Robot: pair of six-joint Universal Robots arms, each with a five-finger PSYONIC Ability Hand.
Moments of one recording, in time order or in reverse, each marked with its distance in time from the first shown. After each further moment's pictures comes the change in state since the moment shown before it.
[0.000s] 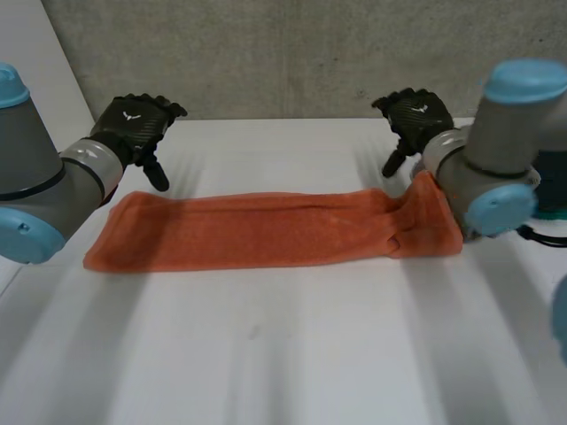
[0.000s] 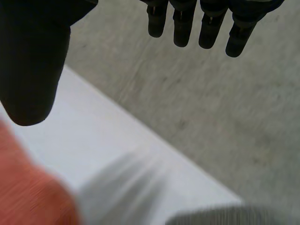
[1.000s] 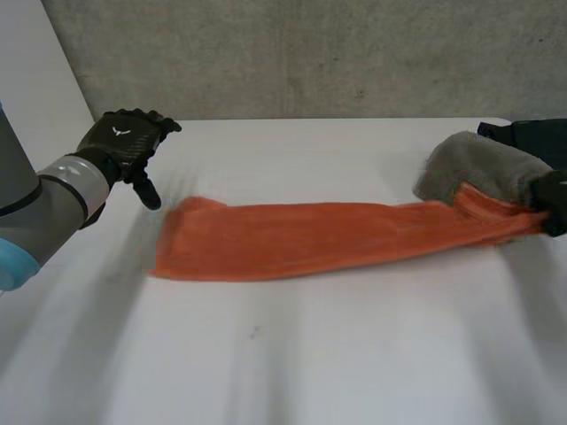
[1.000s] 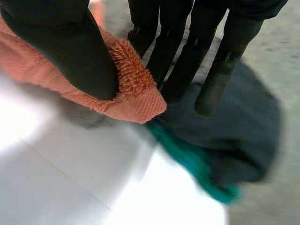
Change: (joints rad) left arm 0.026 0.131 -0.183 0.007 0.026 -0.002; right arm -0.485 -0.416 0.868 -0.272 -0.095 -0.352; left_hand 0.000 0.000 0.000 0.000 0.000; right_hand 0.897 0.965 0.970 0.980 0.938
